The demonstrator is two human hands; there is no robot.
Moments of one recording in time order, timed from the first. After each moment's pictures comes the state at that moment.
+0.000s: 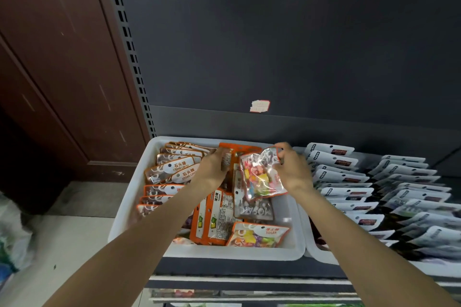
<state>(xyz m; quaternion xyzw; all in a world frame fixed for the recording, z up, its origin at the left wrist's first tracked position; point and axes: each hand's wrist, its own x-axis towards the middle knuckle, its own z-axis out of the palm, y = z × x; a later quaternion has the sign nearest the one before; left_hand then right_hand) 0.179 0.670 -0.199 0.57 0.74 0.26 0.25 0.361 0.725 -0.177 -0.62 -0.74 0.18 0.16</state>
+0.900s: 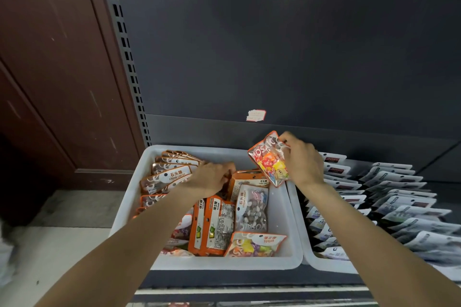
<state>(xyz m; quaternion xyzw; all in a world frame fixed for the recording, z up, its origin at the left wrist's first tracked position) 0.166 0.676 -0.193 0.73 0.66 0.09 0.16 0.366 0.722 -0.119 -0.60 -0.79 0.01 0.15</state>
